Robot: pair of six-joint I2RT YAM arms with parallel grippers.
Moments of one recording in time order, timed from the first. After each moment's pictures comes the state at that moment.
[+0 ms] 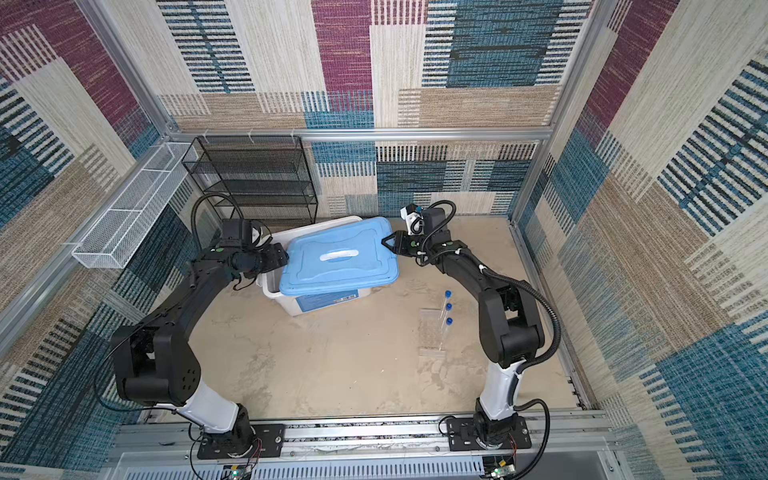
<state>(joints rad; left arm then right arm) -0.04 1.62 1.35 -0.61 0.14 -0.37 0.28 1.82 1.37 -0.11 -0.63 0.49</state>
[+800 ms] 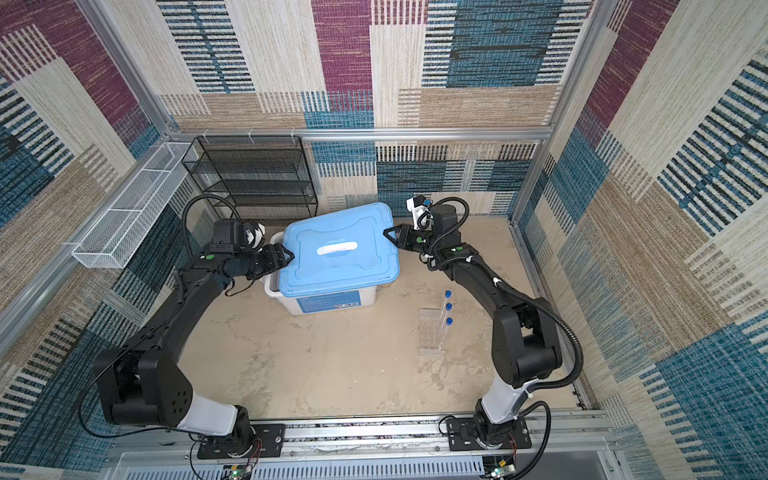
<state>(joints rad) -0.04 1.49 1.27 -0.58 0.35 -0.40 0.27 1.68 1.31 0.03 -0.66 0.57</state>
